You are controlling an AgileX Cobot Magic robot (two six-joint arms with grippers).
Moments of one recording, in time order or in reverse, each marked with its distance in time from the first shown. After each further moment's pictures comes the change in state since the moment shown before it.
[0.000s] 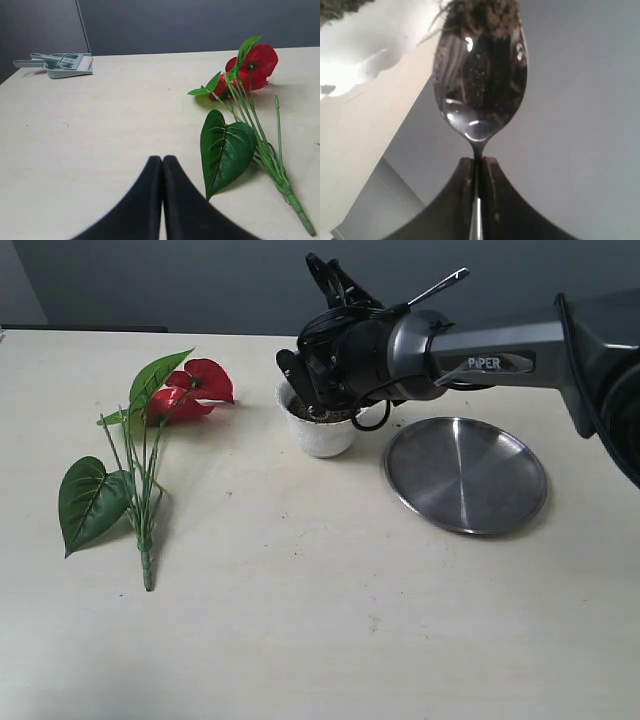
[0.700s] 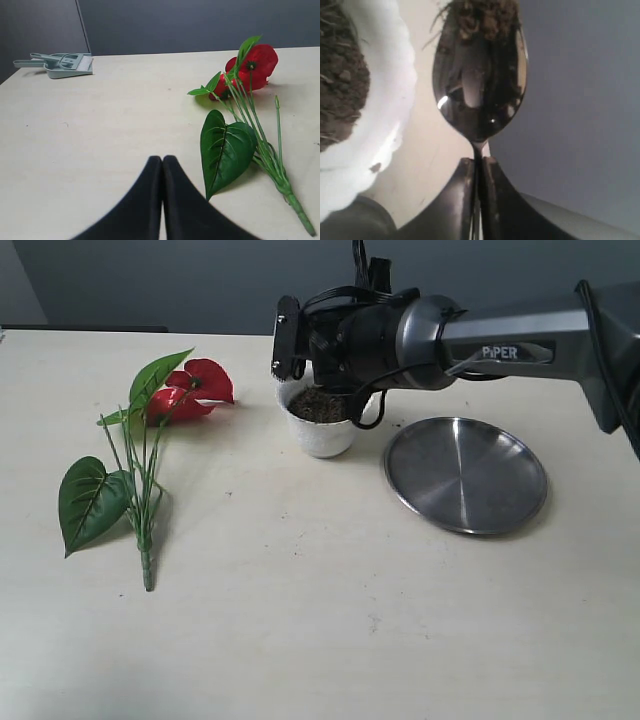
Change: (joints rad) left arm 0.000 0.000 0.000 0.000 0.000 0.000; right arm 0.000 -0.034 0.000 0.209 -0.046 0.532
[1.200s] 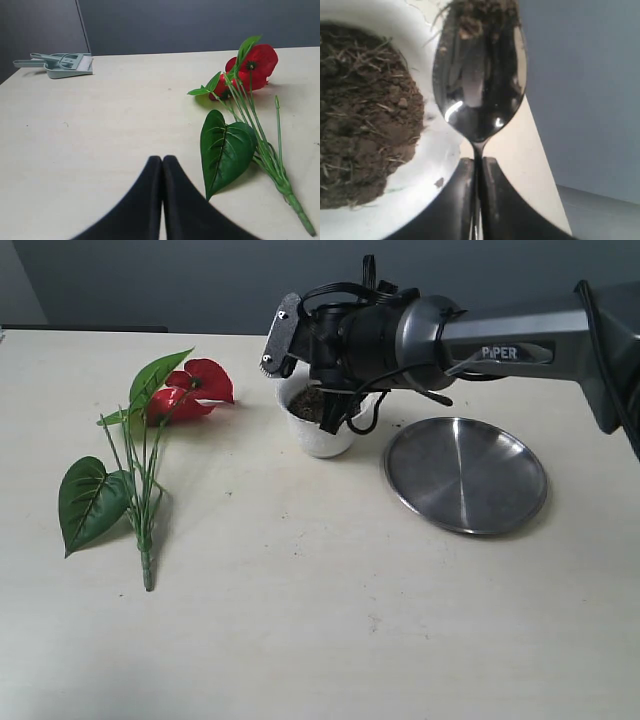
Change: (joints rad) left arm 0.000 0.000 0.000 0.000 0.000 0.000; right arm 0.000 0.000 0.000 0.160 -0.054 0.091
